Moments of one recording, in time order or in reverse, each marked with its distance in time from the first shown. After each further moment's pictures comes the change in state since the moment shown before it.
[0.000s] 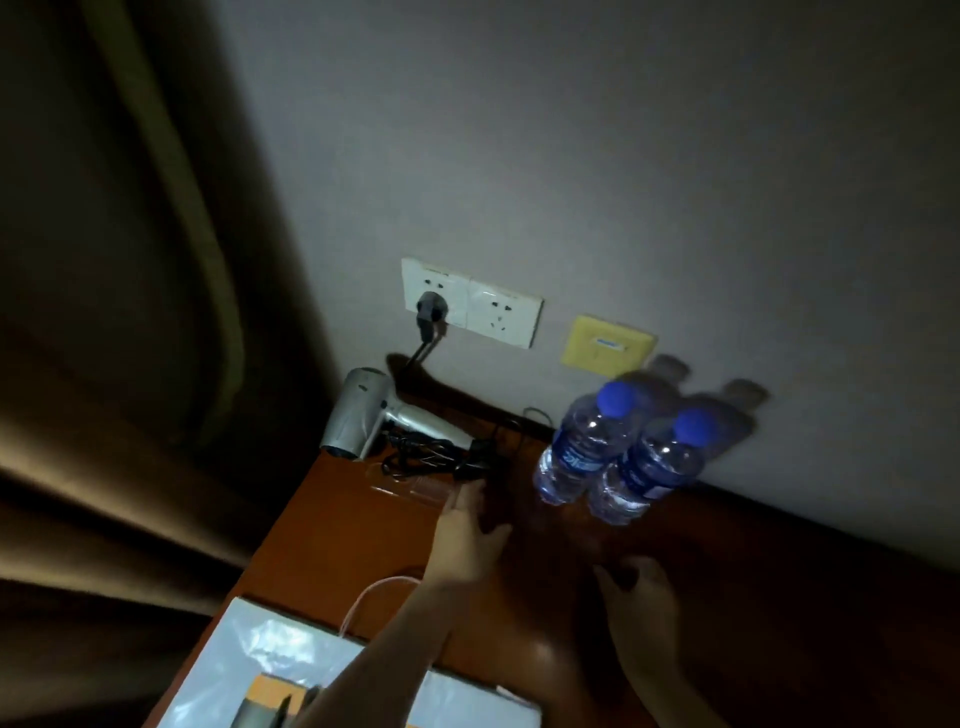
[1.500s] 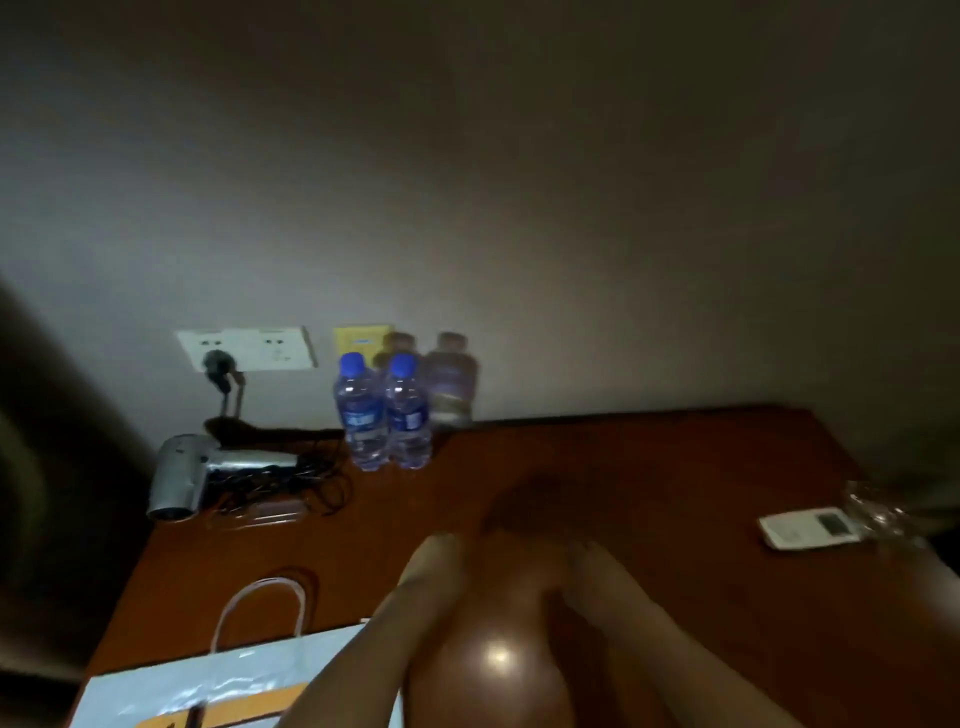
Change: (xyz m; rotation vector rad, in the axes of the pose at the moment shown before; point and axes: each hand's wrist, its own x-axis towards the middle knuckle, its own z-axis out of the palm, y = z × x) left_hand -0.136 0.092 0.090 0.620 -0.524 0.266; right_hand -0.102 0.079 -0.173 -0.657 -0.316 0.003
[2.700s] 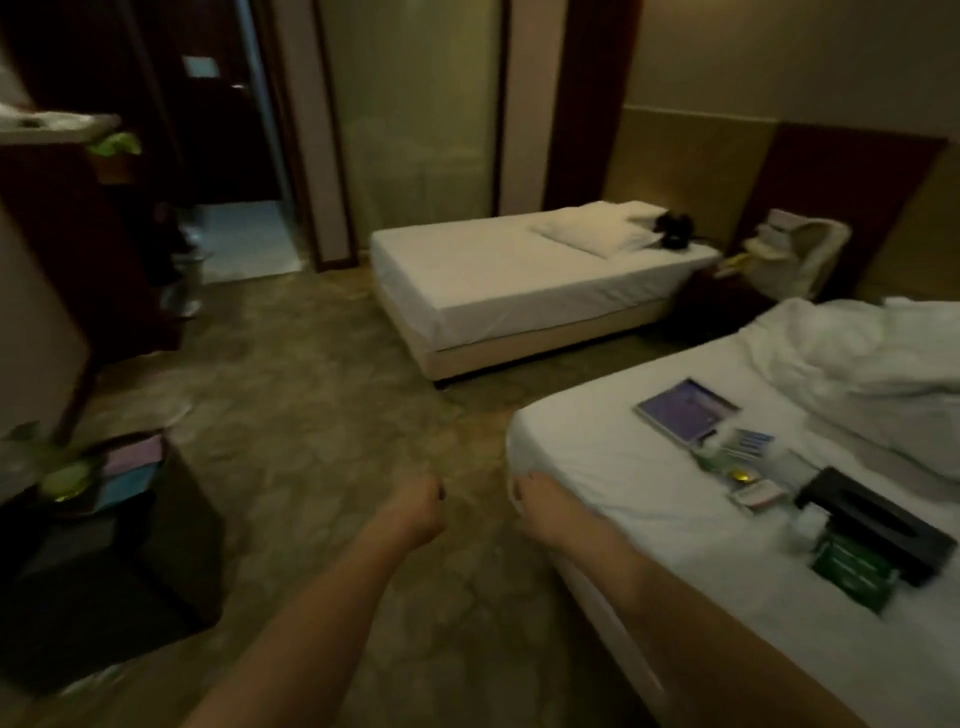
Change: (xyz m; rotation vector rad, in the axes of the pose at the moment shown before) left_hand -0.478 0.654 0.660 0.888 -0.752 1.581; right_hand -0.824 0.484 0.199 0.681 0.600 1.610
